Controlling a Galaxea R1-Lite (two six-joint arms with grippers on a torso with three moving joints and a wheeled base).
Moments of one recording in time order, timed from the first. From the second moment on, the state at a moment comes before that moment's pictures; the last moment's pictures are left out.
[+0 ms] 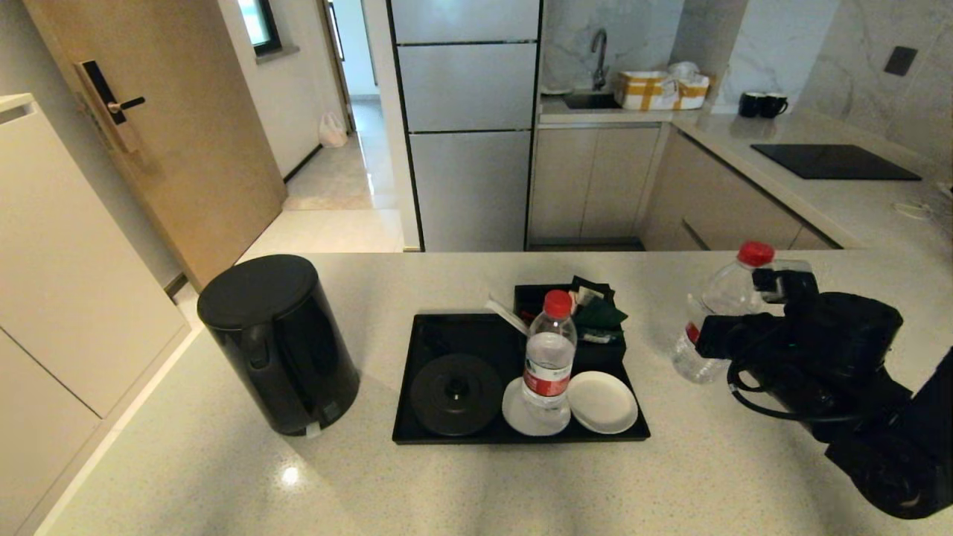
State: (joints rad) left arm 0.01 0.00 0.00 0.01 -0.01 0.03; right arm 0.22 1.96 -0.45 -1.42 -0.19 0.03
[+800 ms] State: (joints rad) left arm 0.01 0.00 -0.01 0.02 -0.01 0.03; right arm 0.58 1.96 -0.47 -1.43 -0.30 -0.06
